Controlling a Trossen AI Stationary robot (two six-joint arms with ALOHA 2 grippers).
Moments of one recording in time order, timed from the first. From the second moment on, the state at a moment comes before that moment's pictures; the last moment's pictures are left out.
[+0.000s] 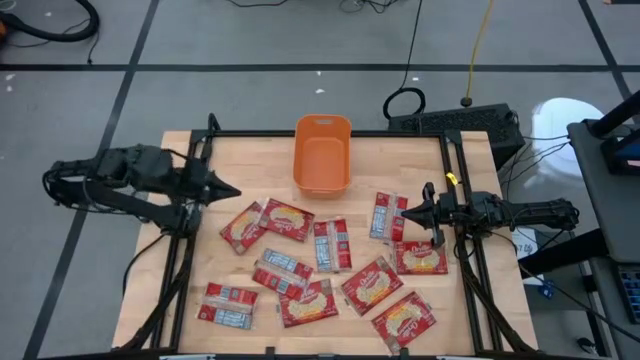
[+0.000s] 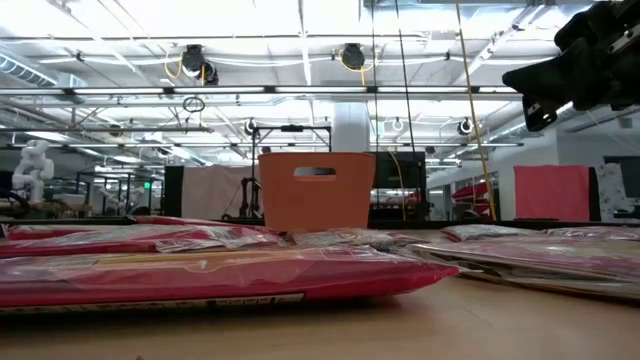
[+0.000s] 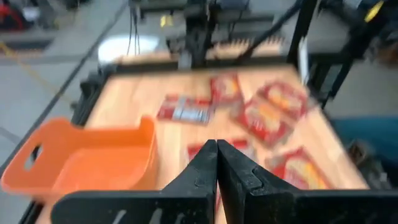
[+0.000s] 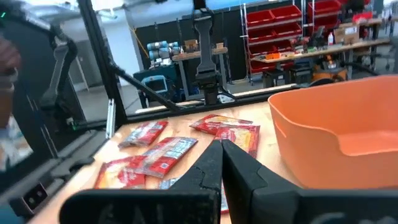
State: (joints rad) left arm -0.12 0.83 1.21 -0.84 -0.09 0.02; right arm 0.07 0.00 0.01 0.03 0.06 0.20
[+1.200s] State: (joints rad) left arm -0.15 1.03 0.89 -0.79 -0.16 -0.18; right arm 0.07 0.85 0.84 -0.49 0.21 0.11
